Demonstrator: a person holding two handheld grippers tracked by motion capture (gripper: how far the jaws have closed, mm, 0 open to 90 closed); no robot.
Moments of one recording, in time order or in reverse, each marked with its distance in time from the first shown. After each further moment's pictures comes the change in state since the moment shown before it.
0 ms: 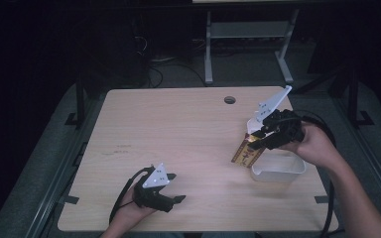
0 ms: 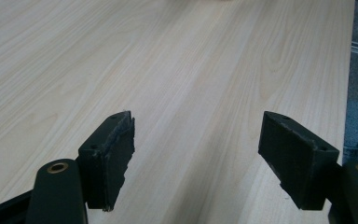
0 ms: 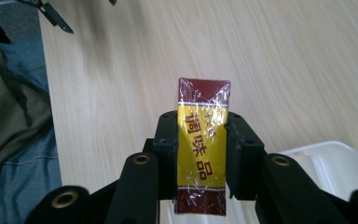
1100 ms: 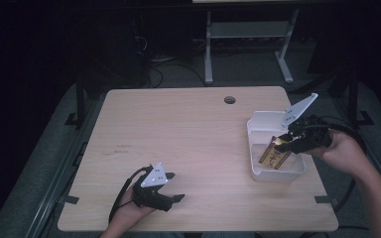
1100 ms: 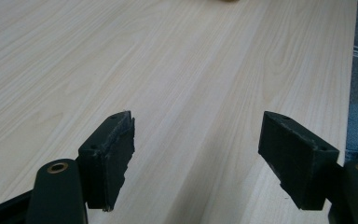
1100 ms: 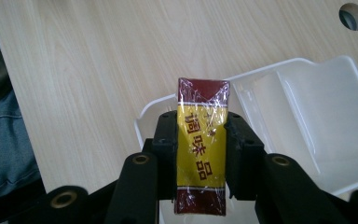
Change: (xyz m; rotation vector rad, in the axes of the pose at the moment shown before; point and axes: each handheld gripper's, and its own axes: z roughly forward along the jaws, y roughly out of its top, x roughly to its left) left arm 0.001 -0.001 -0.002 -0.012 0.007 -0.012; right arm -0.007 -0.055 -0.017 0.105 -0.108 0.072
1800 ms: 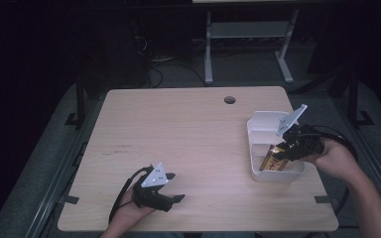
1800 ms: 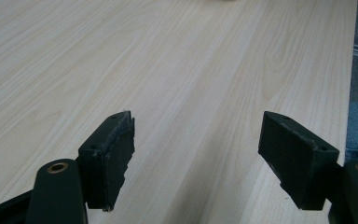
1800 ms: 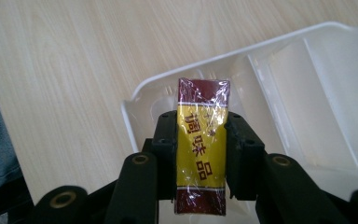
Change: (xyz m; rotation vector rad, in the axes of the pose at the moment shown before) left arm 0.000 -0.001 0.001 0.003 -0.004 -0.001; right arm -0.004 -0.017 0.038 0.065 0.017 0.027
